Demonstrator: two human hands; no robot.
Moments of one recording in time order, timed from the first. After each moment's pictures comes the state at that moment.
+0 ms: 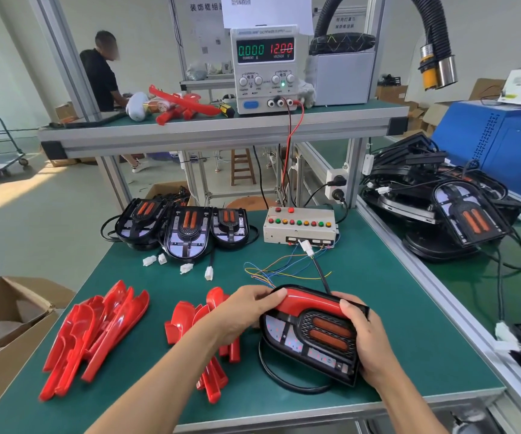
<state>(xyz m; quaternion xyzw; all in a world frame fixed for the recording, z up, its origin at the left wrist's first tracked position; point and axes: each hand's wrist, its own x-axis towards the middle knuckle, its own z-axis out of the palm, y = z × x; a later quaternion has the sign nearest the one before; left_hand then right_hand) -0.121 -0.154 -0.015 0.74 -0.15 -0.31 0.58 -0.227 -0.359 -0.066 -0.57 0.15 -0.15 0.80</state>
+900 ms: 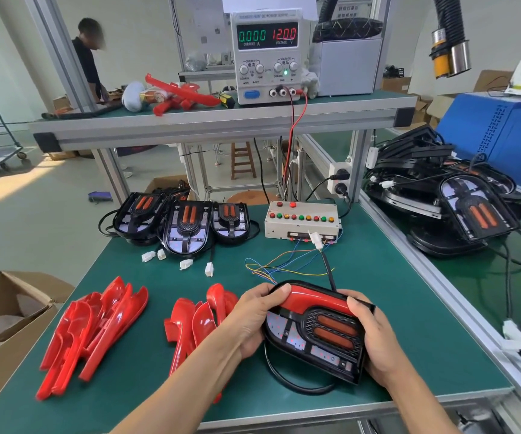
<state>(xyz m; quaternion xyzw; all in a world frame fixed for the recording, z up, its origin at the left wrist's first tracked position) -0.139 -0.173 -0.021 0.56 -0.01 -0.31 0.76 -0.229 -0.365 -0.067 -0.55 0.13 -0.13 0.82</state>
